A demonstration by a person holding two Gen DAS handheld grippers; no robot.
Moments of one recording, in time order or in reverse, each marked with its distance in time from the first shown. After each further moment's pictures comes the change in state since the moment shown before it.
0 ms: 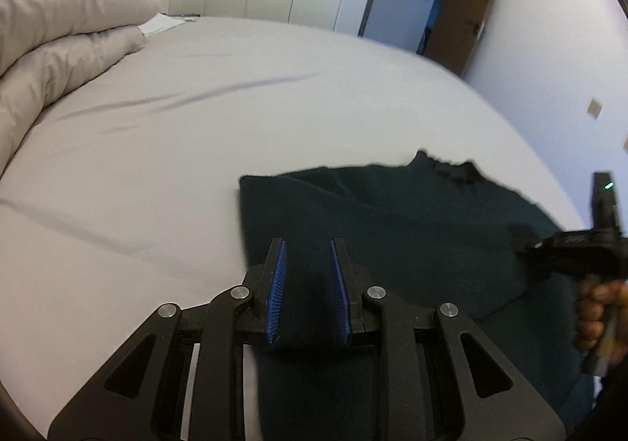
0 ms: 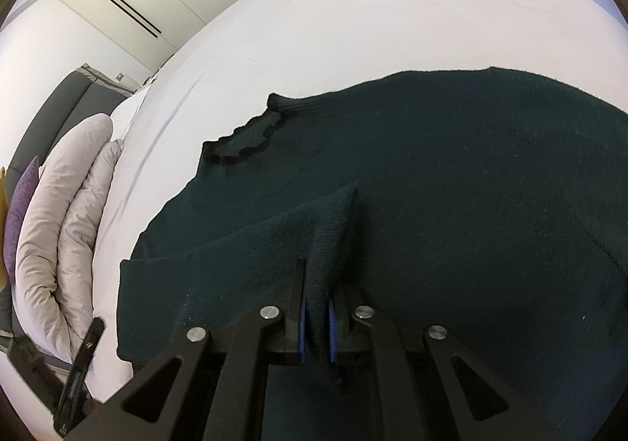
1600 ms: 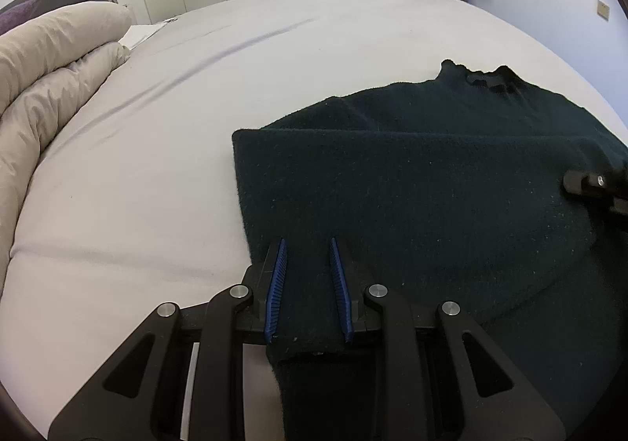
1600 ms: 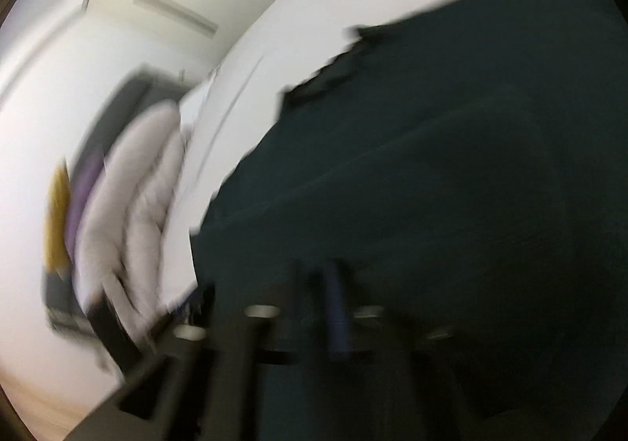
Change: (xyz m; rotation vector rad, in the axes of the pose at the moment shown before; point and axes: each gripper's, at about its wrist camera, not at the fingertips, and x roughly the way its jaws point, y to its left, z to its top) left arm 0.048 -0.015 -0.020 0.213 0.101 0.141; right arm 0.023 -0.009 -0.035 0.083 0.028 0.336
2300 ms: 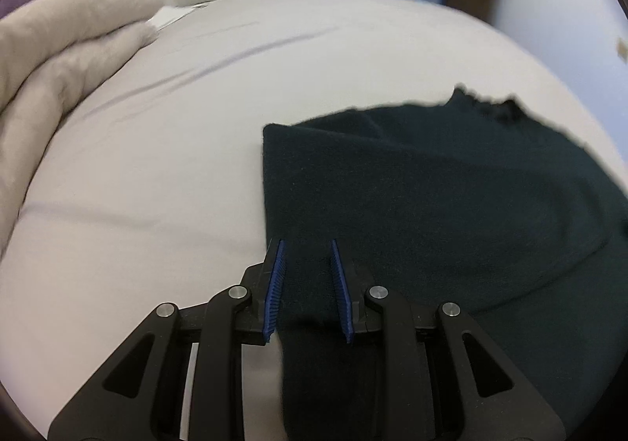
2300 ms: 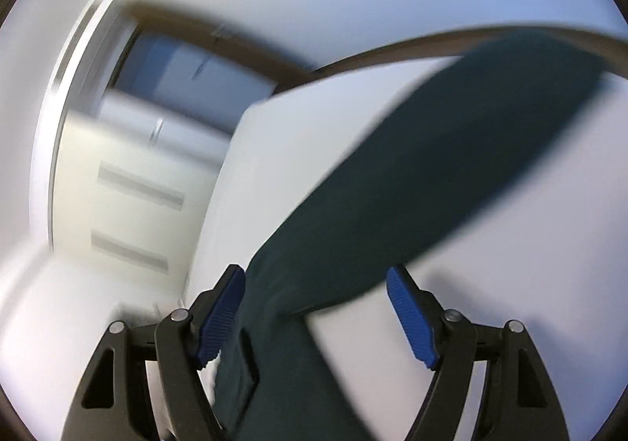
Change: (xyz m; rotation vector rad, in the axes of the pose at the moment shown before) left arm -0.039 0.004 -0.006 -0.155 -0.005 0.002; right arm -0.361 -0.180 -0.094 0.534 -0.713 -0.103
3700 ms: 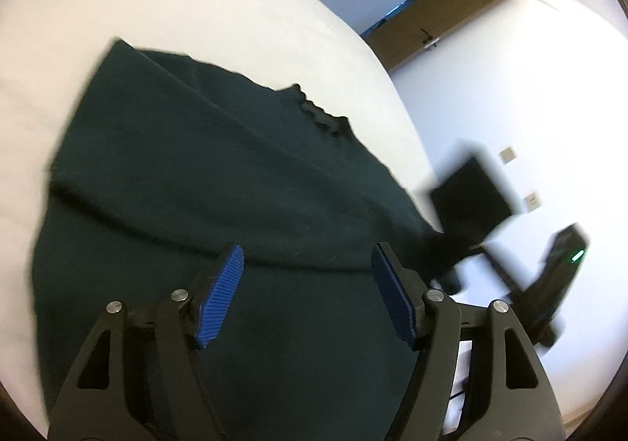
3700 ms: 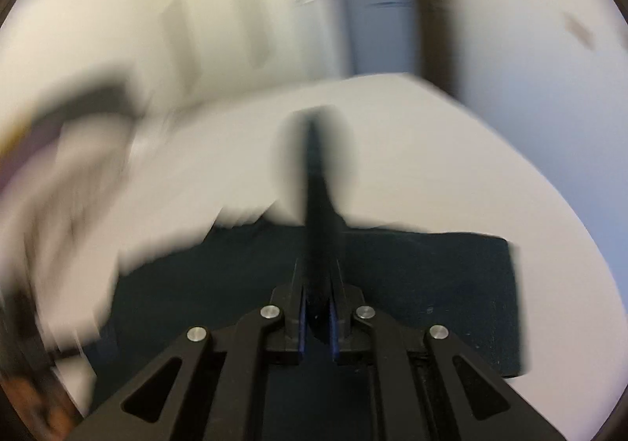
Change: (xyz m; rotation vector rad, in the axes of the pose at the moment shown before) left arm -0.014 -0.033 0.001 -0.376 0.123 -0.679; right arm 0.147 0.239 -0.210 -1.187 0.213 -0.077
